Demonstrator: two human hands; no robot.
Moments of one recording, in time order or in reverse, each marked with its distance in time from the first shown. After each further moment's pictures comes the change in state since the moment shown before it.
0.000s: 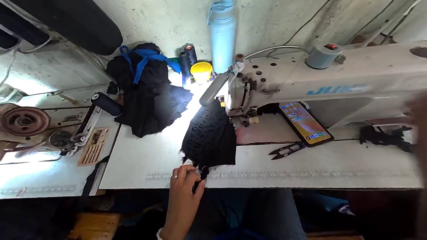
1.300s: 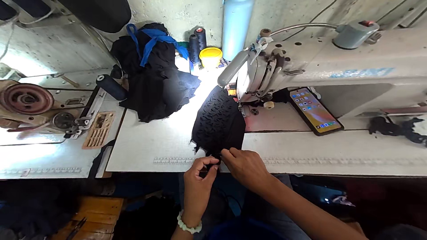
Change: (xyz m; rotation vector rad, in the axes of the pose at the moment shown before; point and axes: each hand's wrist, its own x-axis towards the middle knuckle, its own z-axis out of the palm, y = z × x) left_hand -0.011 0.019 0.012 -0.751 0.124 -0.266; right_hand -0.051 -0.240 0.210 -0.018 -0.290 -0.330
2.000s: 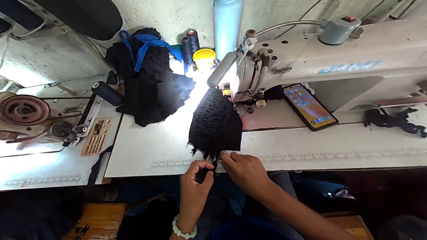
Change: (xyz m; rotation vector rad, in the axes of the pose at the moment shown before) left_hand -0.003 -0.005 -0.008 -0.007 -0.071 0.029; right_hand -0.015 -0.007 -0.002 -0.006 0.039 0.094
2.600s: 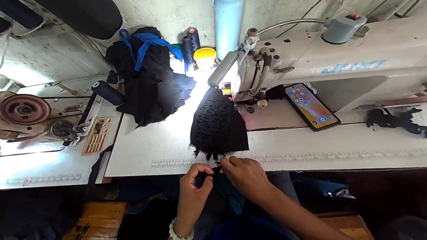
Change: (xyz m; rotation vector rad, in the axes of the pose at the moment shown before) left_hand -0.006 -0.001 -0.006 -0.102 -0.043 0.017; right_hand -0.004 -0.007 -0.001 0.009 -0.006 -0.045
